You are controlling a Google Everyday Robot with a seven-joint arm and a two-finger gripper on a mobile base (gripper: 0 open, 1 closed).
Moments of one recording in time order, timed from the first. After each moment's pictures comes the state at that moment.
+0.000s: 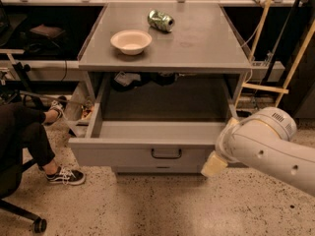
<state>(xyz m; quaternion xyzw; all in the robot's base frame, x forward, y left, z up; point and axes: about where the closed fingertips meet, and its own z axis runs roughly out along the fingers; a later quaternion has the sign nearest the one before) 0.531 -0.200 0.671 -0.46 0.84 -0.12 0.25</state>
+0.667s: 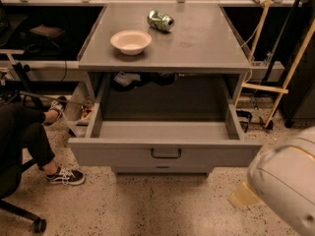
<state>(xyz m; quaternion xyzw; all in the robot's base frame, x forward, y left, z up) 0.399 -0.252 0.748 -0.31 0.91 -0.20 0.19</state>
